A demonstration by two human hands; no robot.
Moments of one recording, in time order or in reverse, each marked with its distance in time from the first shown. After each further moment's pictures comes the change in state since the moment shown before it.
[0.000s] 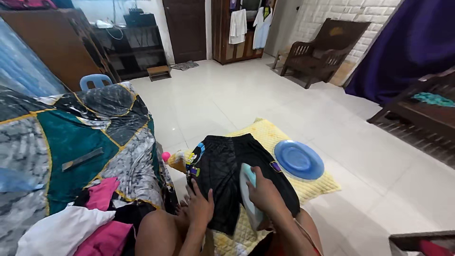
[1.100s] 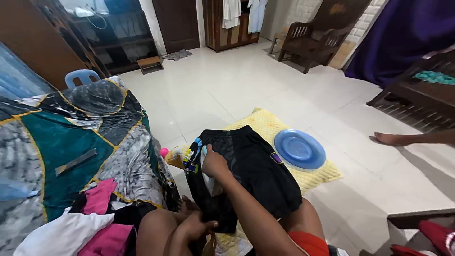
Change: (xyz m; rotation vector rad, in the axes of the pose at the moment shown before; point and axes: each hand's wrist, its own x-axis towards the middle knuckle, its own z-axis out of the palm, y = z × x) left_hand -0.009 -0.062 -0.035 -0.248 -0.933 0.045; right_hand 0.089 -0.128 0.066 -0.060 -0.145 -0.158
